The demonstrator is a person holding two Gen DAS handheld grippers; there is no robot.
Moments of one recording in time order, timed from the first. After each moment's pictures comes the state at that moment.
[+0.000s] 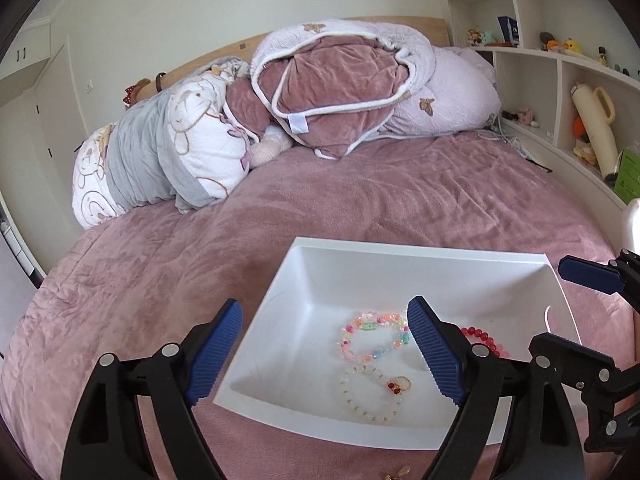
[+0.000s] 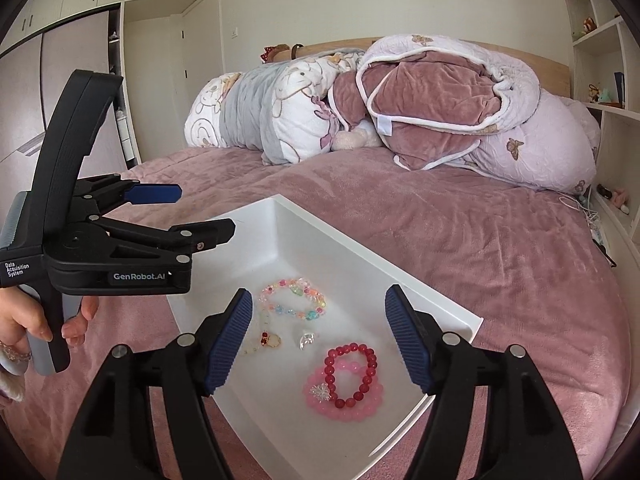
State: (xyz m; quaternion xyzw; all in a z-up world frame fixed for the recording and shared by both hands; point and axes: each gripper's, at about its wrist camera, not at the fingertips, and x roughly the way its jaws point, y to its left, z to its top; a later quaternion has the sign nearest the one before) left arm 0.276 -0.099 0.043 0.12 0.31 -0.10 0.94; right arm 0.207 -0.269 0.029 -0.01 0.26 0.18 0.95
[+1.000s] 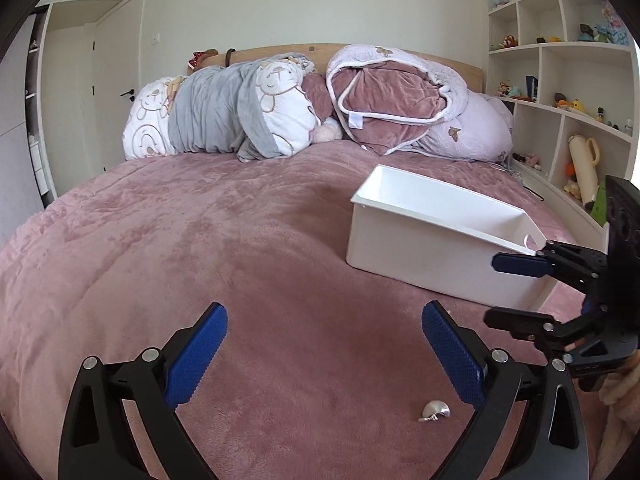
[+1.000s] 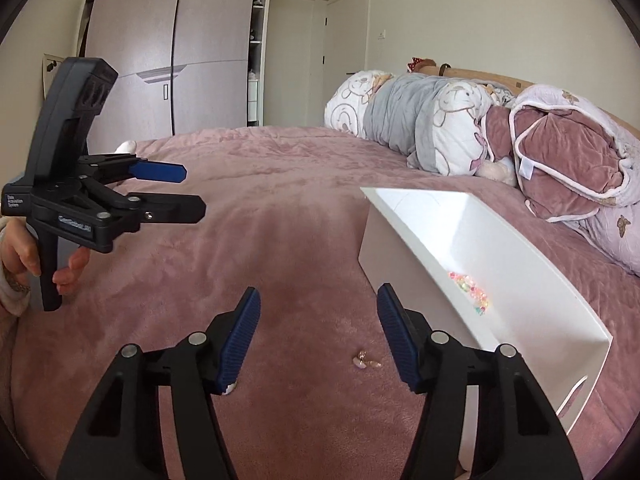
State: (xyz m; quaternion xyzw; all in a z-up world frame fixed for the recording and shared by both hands) left arm 0.098 0.057 -0.006 0.01 0.30 -0.08 0.95; right arm 0.125 -0.149 -0.025 -0.12 0.25 0.37 0.89
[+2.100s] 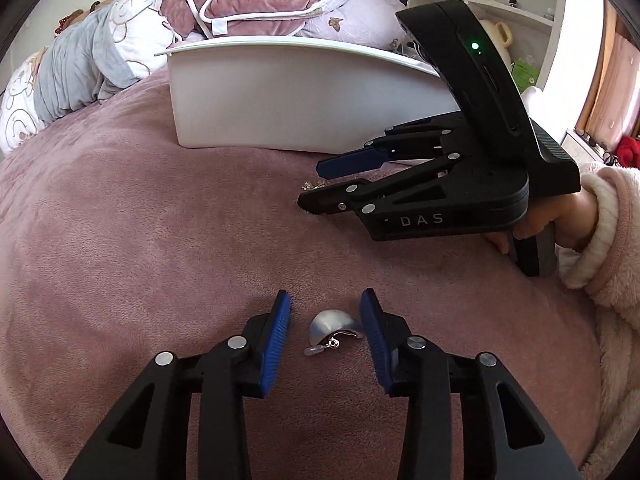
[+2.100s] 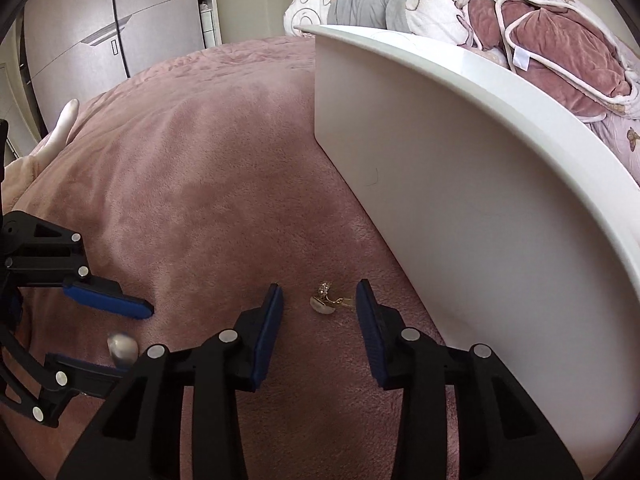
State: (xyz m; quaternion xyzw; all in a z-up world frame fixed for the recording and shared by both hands) left arm 0.113 -0.016 -0.103 0.08 0.42 -0.28 0.86; right arm 0.192 -0.141 -0.104 -0.12 0.40 0.31 0.85
